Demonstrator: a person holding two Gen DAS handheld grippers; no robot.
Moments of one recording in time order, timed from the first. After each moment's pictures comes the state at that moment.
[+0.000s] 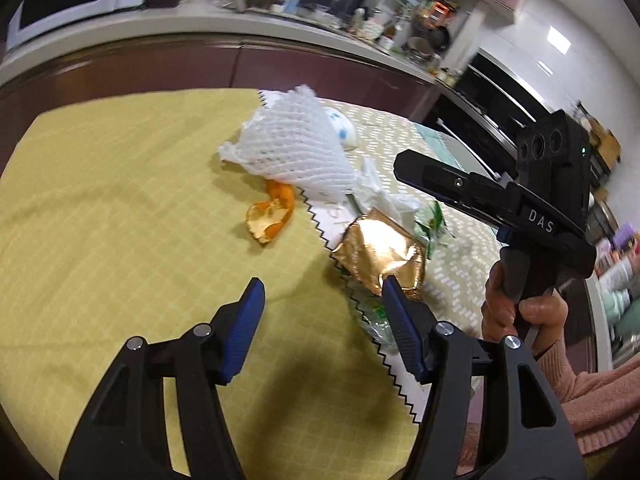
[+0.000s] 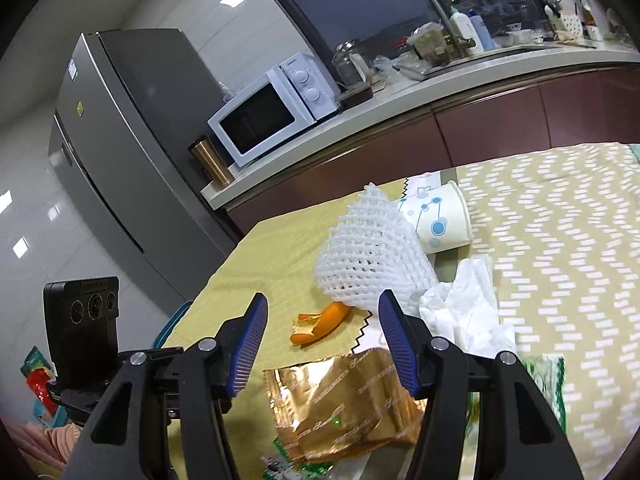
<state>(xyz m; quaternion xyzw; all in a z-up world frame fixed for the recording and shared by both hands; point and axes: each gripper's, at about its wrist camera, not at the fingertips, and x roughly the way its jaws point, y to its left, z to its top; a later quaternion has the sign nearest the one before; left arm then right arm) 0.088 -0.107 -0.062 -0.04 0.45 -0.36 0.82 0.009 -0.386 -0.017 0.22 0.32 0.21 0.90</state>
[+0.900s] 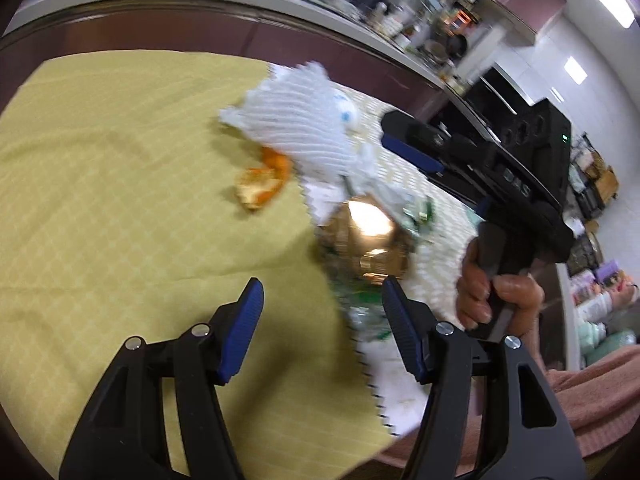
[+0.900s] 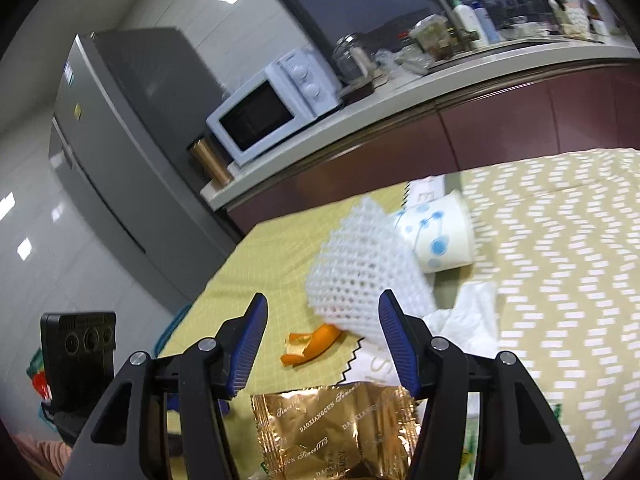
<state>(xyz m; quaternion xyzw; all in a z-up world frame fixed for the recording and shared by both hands) 0.079 -0.109 -0.064 -0.09 0.49 -0.36 0.79 0.028 -0.393 -0.011 0.23 0.33 0.21 0.89</state>
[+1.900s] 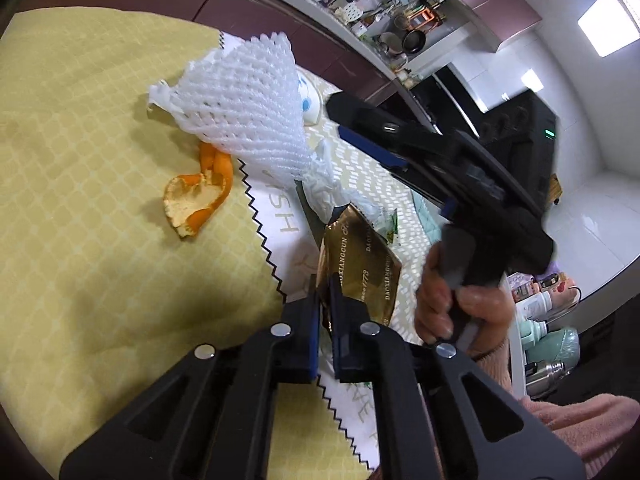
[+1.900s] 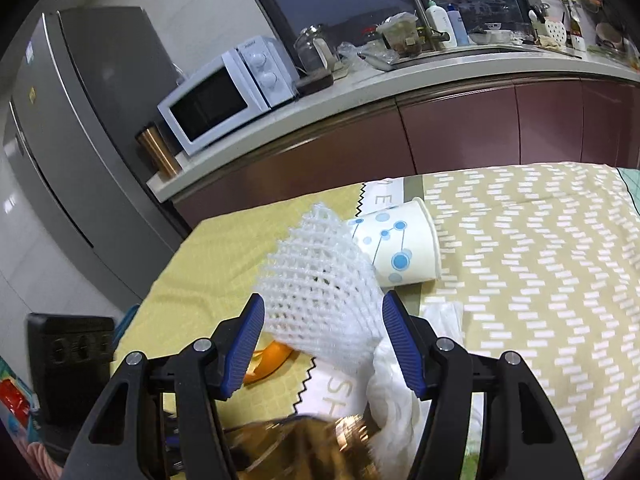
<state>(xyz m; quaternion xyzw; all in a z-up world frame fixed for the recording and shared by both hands) 0.121 -0.130 -0.098 -0.16 0.50 -0.46 0.72 0.065 -0.382 -0.018 0.17 0.37 0.13 0.90</state>
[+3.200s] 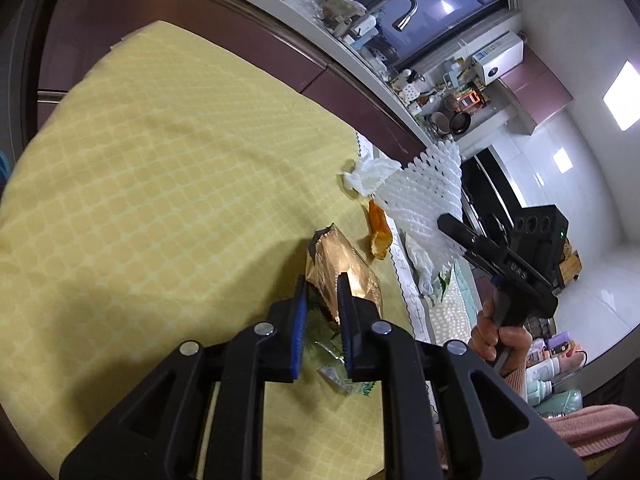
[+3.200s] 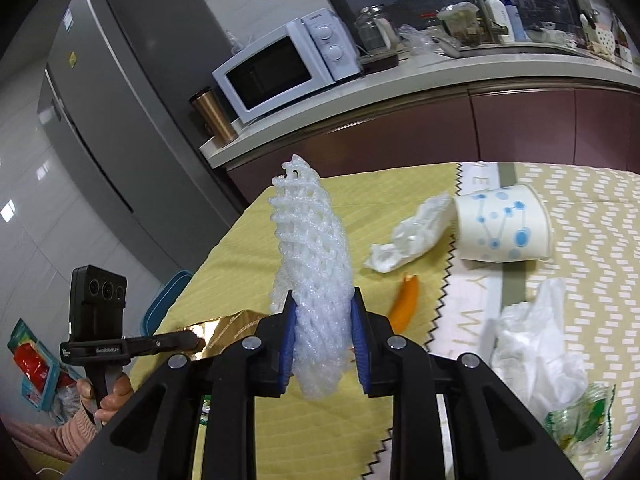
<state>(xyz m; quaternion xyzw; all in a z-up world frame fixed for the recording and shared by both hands) 0.132 0.084 -0.087 -0.25 0.45 -0.34 0.79 0.042 -0.307 0.001 0.15 0.38 0.22 0.88</state>
